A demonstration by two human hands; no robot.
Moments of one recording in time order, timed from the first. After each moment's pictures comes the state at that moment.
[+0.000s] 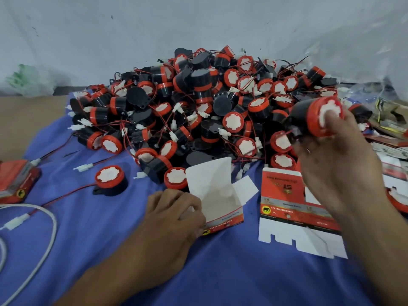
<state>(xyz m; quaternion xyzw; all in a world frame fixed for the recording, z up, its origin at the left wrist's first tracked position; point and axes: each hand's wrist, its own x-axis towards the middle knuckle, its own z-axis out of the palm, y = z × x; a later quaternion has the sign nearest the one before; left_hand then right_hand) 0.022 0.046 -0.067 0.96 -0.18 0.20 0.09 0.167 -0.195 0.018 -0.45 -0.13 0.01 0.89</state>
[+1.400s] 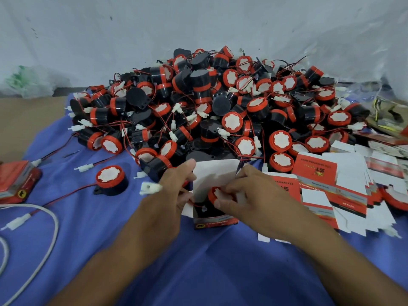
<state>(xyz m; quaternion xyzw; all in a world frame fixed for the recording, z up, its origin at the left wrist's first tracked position) 0.045 0.037 -0.056 0.87 -0.07 0.28 0.41 0.131 -0.150 -0.023 -0.90 -0.36 0.07 0.24</state>
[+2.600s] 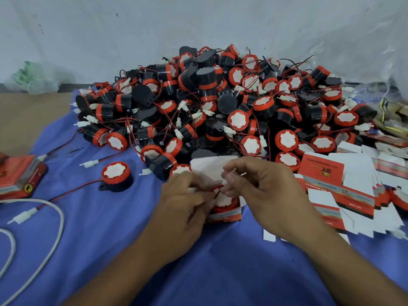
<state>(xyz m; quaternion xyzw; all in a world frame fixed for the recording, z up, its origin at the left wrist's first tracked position) 0.047 0.036 -0.069 0.92 -0.09 0.27 0.28 0.117 -0.143 -0.016 -0.81 -0.32 0.02 0.50</state>
